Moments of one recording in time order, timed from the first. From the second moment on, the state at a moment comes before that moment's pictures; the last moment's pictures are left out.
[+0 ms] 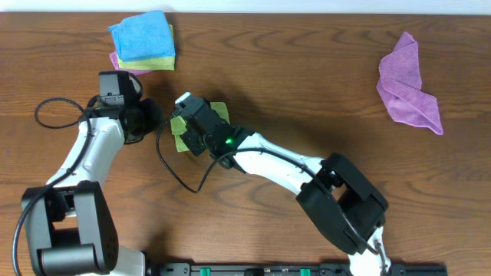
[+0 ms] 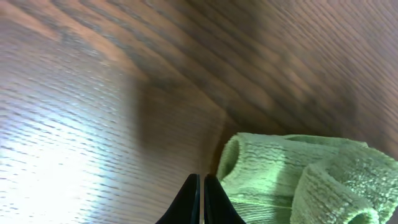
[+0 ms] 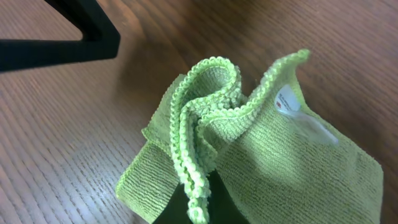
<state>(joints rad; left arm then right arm) 0.09 1.67 1.03 -0.50 0.22 -0.43 0.88 2.08 1.39 -0.11 0.06 0.12</state>
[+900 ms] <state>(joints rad) 0.22 1.67 1.03 -0.50 0.22 -0.43 0.97 2.10 1.42 -0.14 -0.05 0.12</state>
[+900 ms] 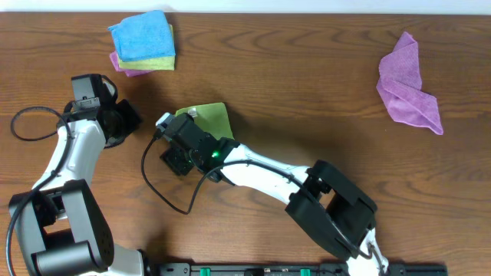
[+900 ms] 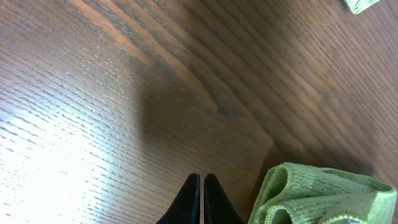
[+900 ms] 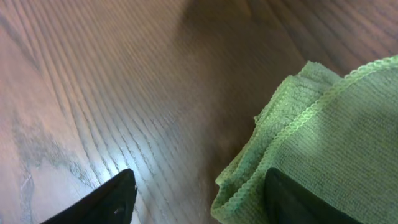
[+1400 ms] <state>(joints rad) 0.23 1.59 1.03 -0.50 0.25 -0.43 0.85 1.92 1.43 -0.28 0.05 0.13</state>
